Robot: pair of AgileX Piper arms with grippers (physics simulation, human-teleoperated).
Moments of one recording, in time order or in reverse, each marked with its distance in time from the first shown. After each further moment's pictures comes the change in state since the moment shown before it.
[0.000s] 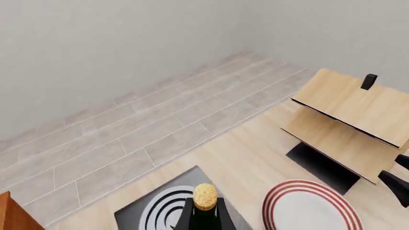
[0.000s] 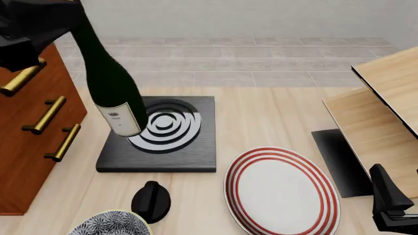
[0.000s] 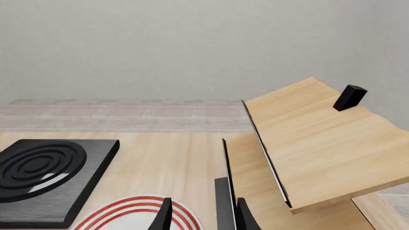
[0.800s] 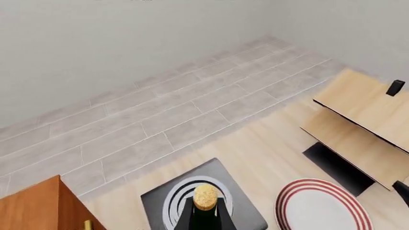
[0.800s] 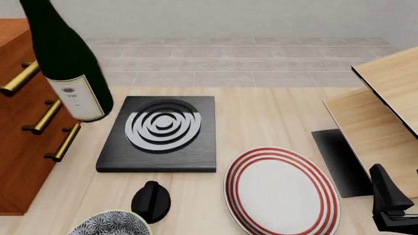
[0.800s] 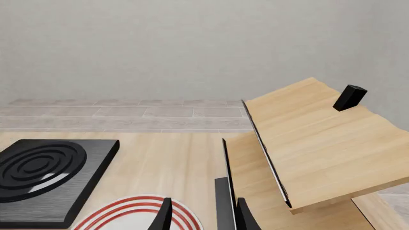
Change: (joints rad) left arm 0.099 0.085 -0.360 0.339 0.004; right arm 0.000 0.000 0.000 0.000 0.000
